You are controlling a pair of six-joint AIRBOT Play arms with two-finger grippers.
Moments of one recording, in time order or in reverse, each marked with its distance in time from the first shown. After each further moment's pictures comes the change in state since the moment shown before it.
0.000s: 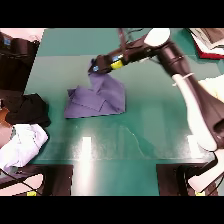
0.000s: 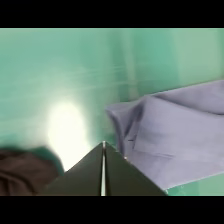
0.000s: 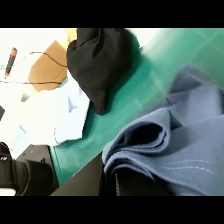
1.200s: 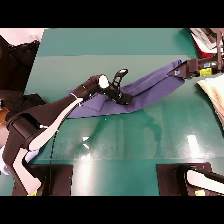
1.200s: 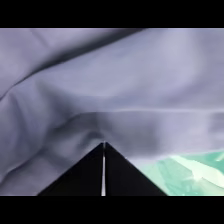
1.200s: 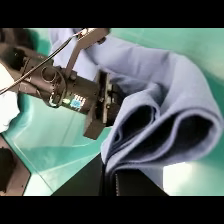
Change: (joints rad) left arm -0.620 -0.596 -0.163 -0.502 0.509 -0.008; right arm -0.707 0.530 -0.612 -0.015 0.315 -0.145
